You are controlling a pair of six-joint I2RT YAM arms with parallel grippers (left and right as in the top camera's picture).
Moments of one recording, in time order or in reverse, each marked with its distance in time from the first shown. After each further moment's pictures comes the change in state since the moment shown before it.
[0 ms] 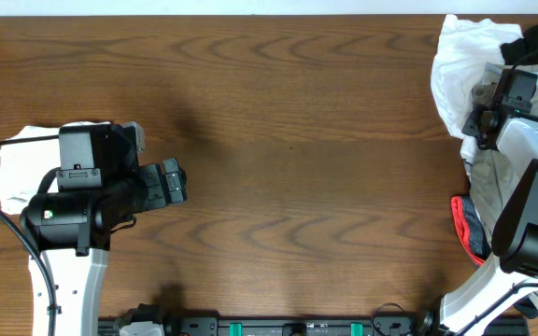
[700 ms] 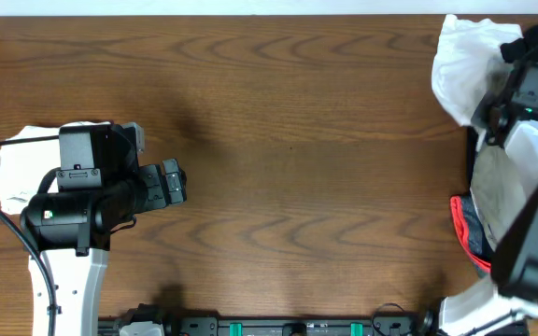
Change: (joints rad) left arm 0.000 0.000 0.000 -0.005 0.000 0.000; right arm 0.028 -0.211 0.001 -0.026 -0.037 -0.020
